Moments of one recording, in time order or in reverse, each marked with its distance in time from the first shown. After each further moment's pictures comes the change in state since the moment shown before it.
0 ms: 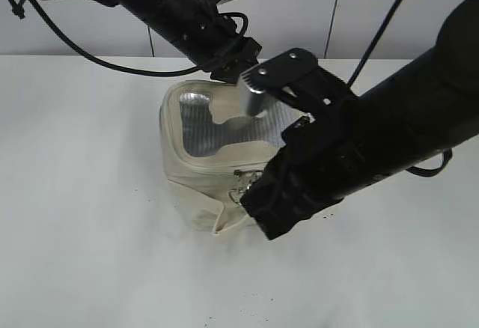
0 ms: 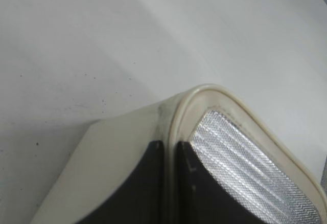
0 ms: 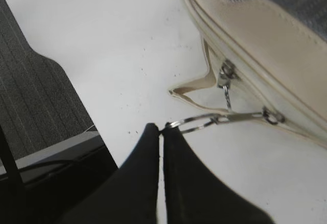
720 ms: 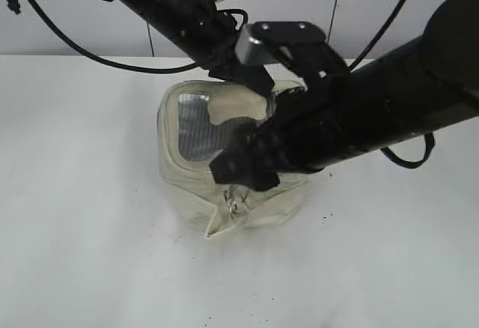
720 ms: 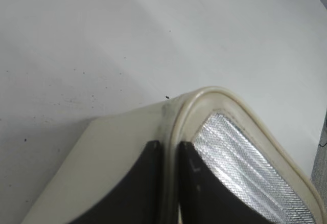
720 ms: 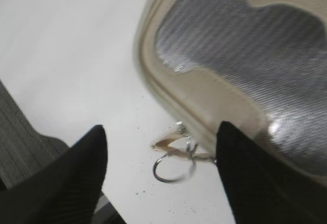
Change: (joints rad) left arm -0.002 -0.013 0.000 0.003 0.031 -0.001; right arm 0.021 0.026 -0.022 0.071 -0.169 0.166
